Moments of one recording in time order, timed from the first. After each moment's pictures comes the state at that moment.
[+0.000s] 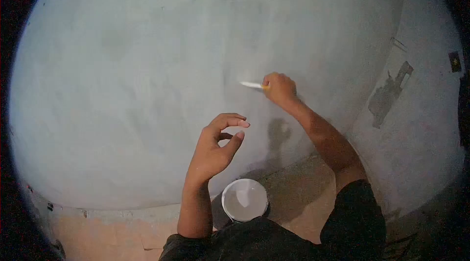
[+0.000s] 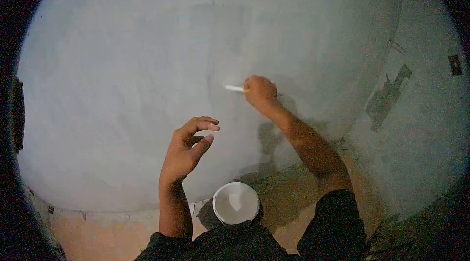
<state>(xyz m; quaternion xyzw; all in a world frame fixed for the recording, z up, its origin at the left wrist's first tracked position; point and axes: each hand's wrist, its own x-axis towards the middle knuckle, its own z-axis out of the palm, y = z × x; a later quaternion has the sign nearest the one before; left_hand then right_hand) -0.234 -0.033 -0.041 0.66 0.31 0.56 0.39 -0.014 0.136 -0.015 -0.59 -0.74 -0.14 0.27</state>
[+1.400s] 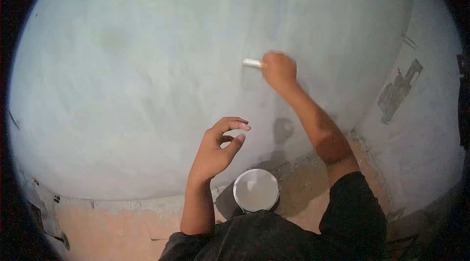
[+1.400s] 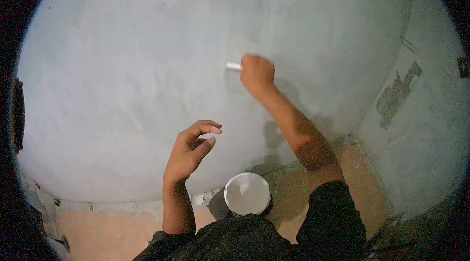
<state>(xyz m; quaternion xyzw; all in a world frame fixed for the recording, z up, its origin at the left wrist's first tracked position) -0.242 -0.048 -0.029 0.66 0.34 0.52 0.42 -0.048 0.130 0.036 -0.56 -0.74 -0.20 0.31</state>
